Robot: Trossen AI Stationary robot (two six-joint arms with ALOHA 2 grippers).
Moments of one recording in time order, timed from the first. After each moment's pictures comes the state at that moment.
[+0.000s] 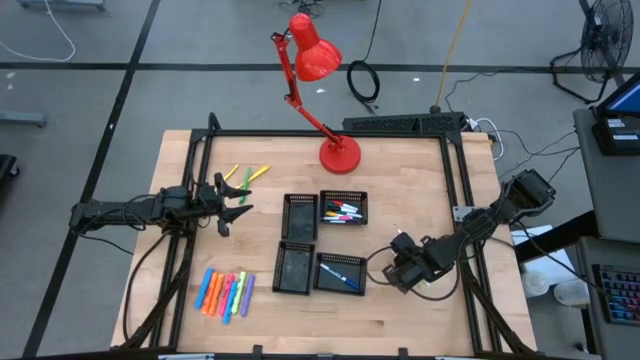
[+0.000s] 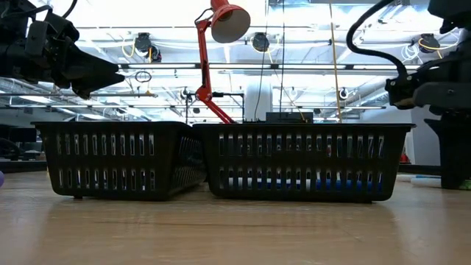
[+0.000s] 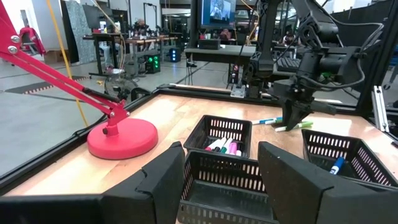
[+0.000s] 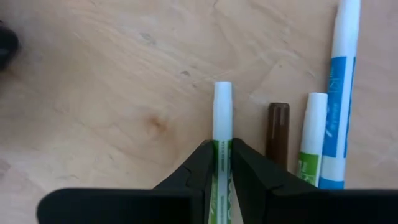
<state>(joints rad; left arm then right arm) 0.03 0.08 0.02 0.06 -0.16 -0.05 0.59 1.57 0.72 -0.63 0.24 1.54</state>
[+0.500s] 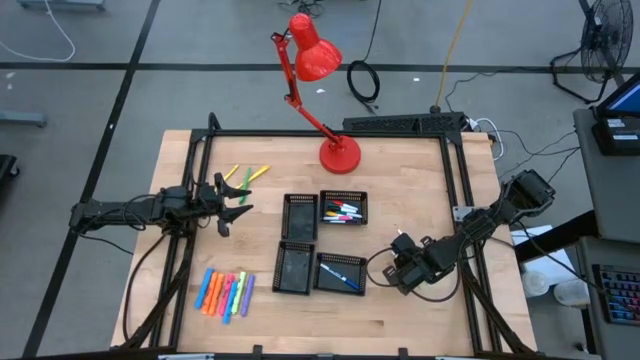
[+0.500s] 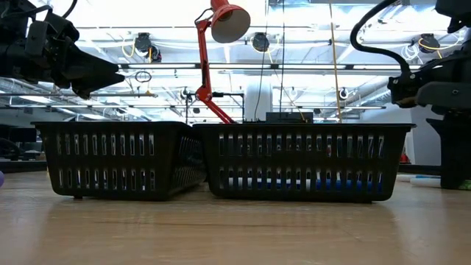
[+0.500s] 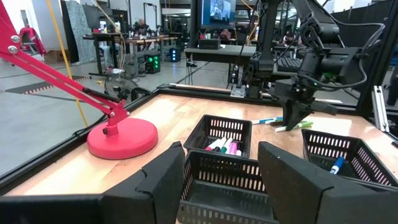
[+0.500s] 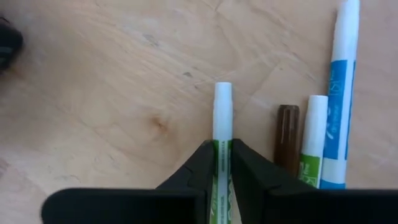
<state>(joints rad) 0.03 0.08 0.02 0.06 -0.16 -0.05 0.59 1.57 0.71 -0.63 0.29 1.52</state>
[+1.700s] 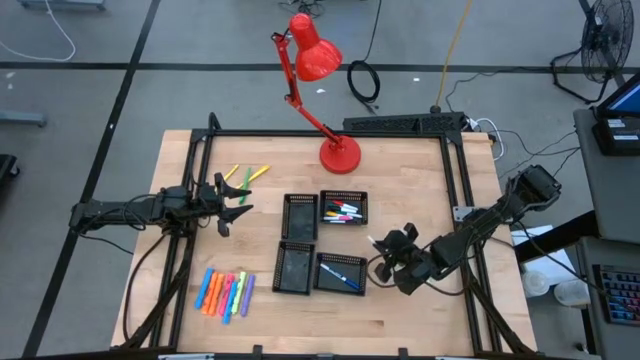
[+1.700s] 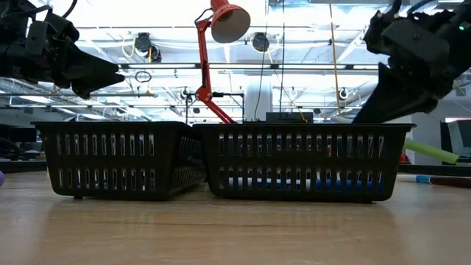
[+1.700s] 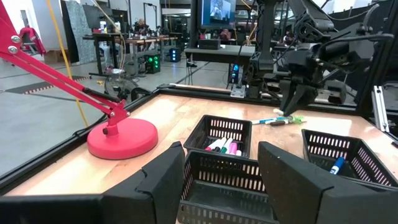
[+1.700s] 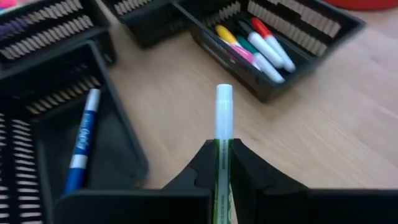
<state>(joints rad) 0.03 0.08 0.02 0.06 -0.16 -0.05 0.60 1.46 0.68 -0.31 0.79 1.10</state>
